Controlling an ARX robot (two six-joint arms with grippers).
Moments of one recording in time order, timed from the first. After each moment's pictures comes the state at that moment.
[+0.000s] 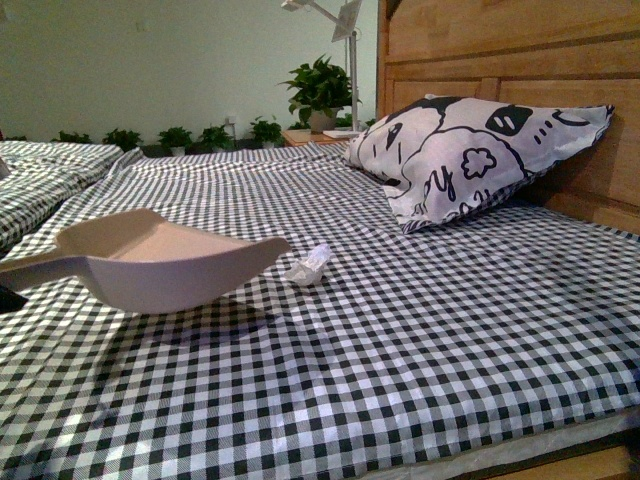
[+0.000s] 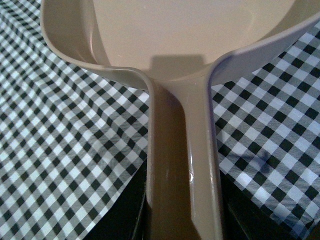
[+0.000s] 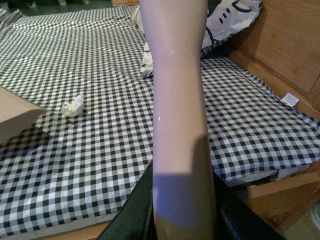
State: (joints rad) left arm 0.15 1.72 1.16 -0.21 0.47 0.75; right arm 0.45 0.67 0.56 -0.04 0.52 0.12
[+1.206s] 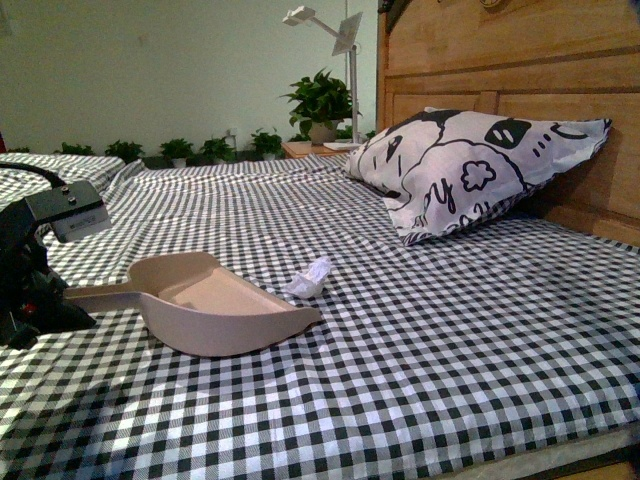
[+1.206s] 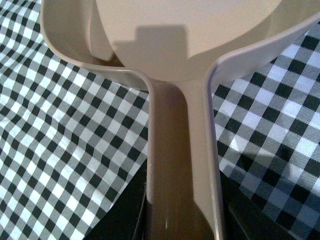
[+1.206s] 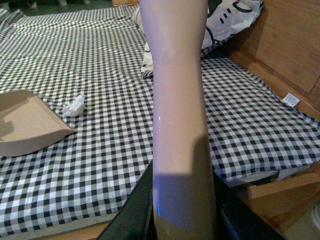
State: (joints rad) left arm 0.09 1.98 1.48 -0.39 0.42 0.94; right arm 0.45 0.67 0.56 -0.04 0.52 0.12
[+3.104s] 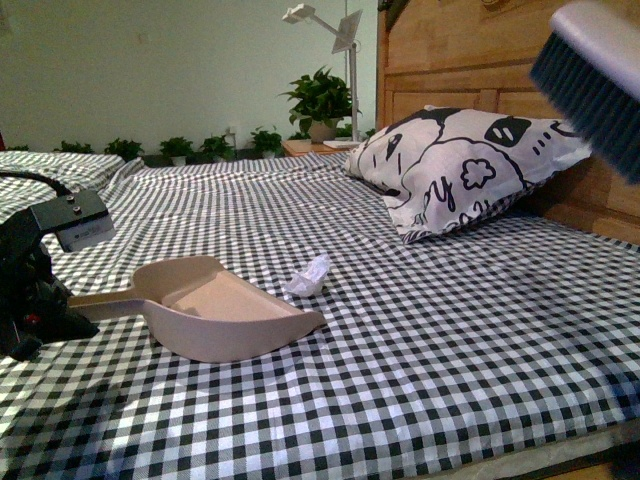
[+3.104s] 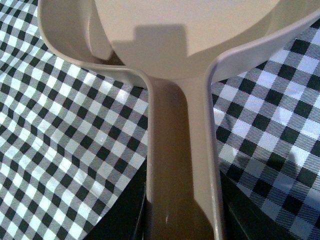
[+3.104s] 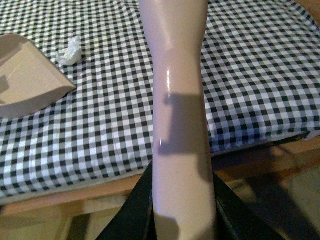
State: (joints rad) left arm 0.08 1.98 1.46 -0.38 0.41 0.95; right arm 0.26 1.08 0.86 -0.26 0.24 0.19
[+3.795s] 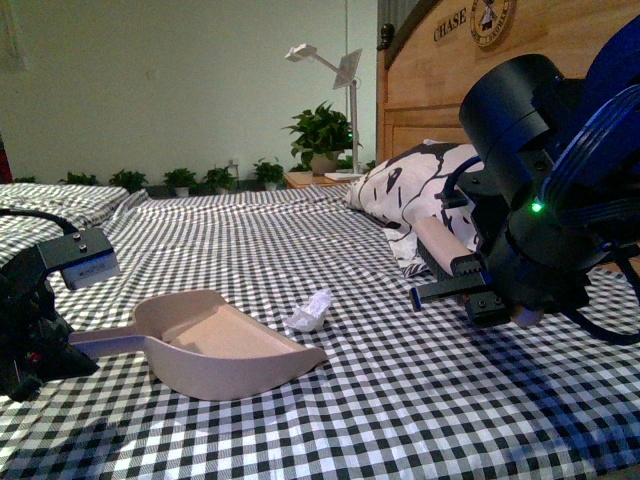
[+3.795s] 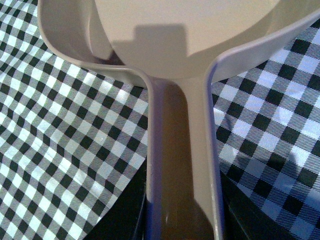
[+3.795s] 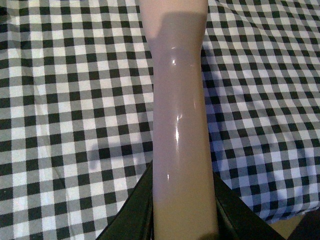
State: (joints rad) left arm 0.08 1.98 1.46 -0.38 0.41 0.95; right arm 0.29 1.86 1.37 -0.24 0.38 0.07
